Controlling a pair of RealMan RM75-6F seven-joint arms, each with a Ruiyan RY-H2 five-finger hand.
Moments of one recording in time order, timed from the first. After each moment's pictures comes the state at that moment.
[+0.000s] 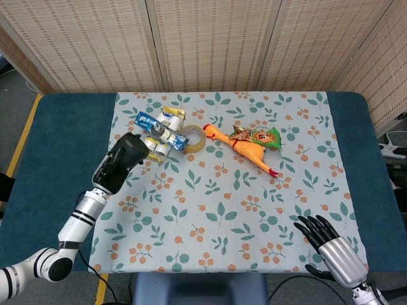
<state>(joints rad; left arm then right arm) -0.60 -1.34 -0.40 -1.67 1.16 0.89 -1.86 0.07 -1.09 -0.17 -1.64 -1.88 1.48 -0.01</state>
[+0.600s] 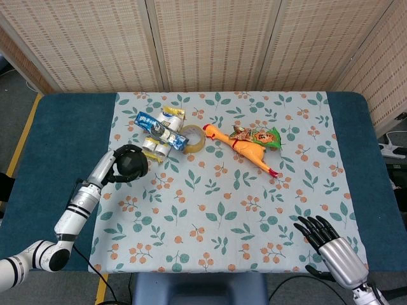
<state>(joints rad) -0.69 -1.35 -0.24 -1.46 1.19 0.90 -0.43 0.07 -1.09 -0.18 -1.64 -1.89 1.48 -0.01</state>
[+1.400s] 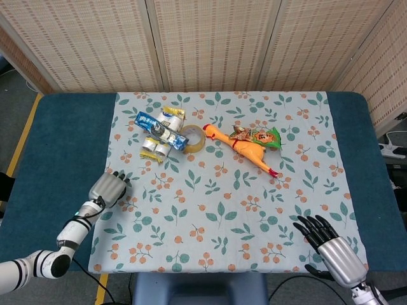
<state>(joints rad) -0.75 -1.35 -0.07 -1.51 0.93 0.77 0.79 0.08 -1.10 -0.17 -1.64 -1.88 1.47 -0.02</state>
